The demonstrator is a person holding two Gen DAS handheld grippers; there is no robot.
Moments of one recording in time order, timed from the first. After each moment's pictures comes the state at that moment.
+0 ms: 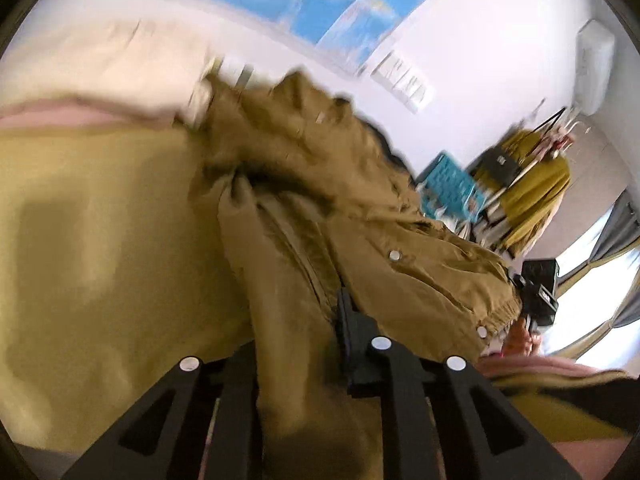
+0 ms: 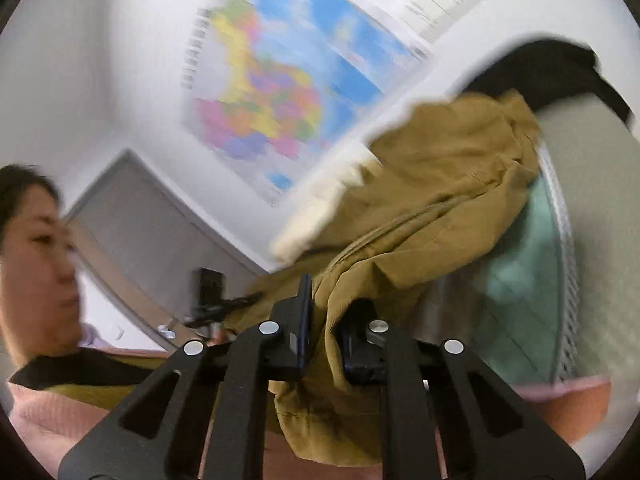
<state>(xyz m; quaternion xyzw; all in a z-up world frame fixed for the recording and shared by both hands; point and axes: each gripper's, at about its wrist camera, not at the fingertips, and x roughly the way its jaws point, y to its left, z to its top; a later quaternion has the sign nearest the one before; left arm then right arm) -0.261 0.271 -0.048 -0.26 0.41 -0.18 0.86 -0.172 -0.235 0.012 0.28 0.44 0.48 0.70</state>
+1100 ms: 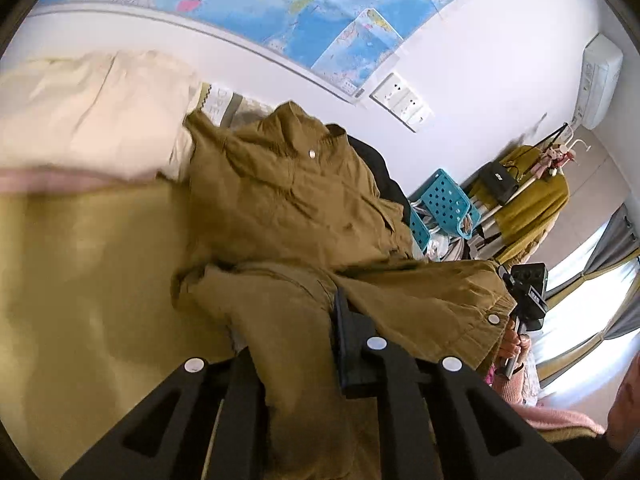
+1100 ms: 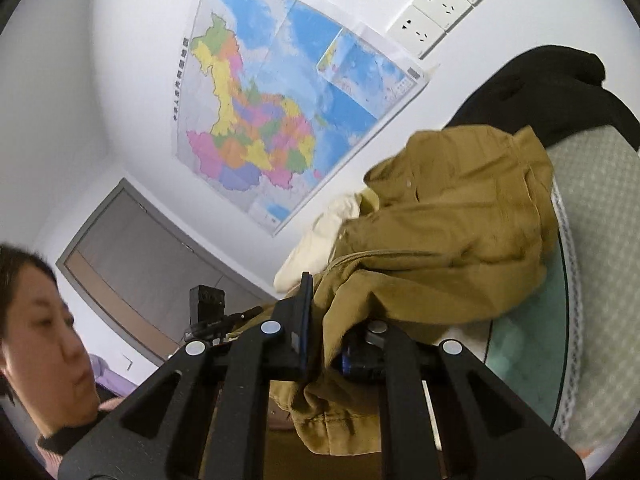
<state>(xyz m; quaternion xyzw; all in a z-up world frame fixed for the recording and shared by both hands) -0.201 0.289 0.012 -0.26 0.39 -0.19 0.86 -0.105 -0.213 0.044 0.32 0.41 0.48 0.71</state>
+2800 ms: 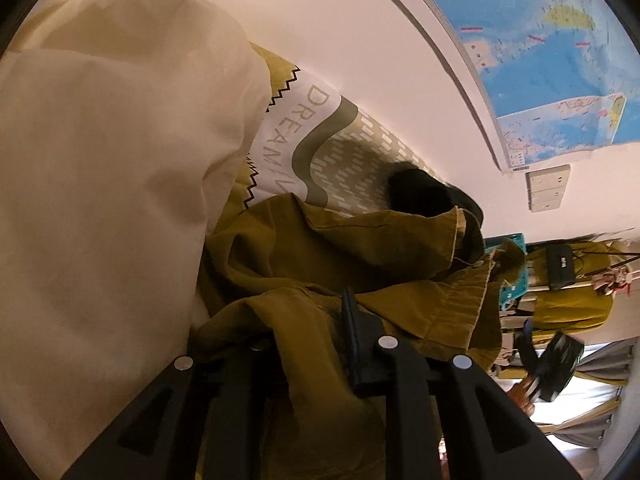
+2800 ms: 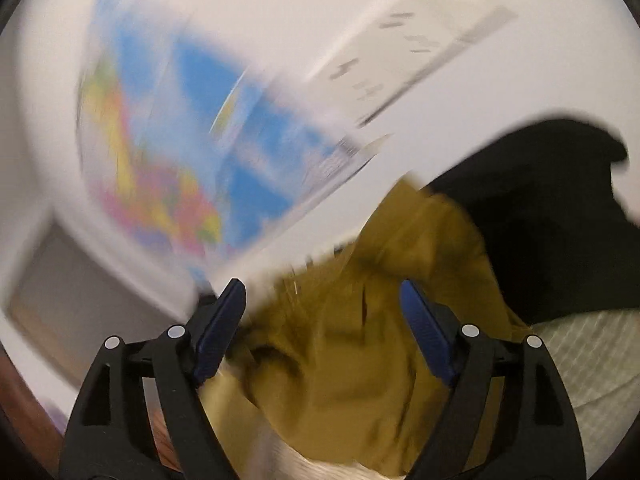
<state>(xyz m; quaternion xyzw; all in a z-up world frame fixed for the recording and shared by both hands) 0.083 0.363 -0.058 -0.38 0.55 -0.11 0.74 0.087 -0.134 0.030 0.22 0.43 0.39 0.78</state>
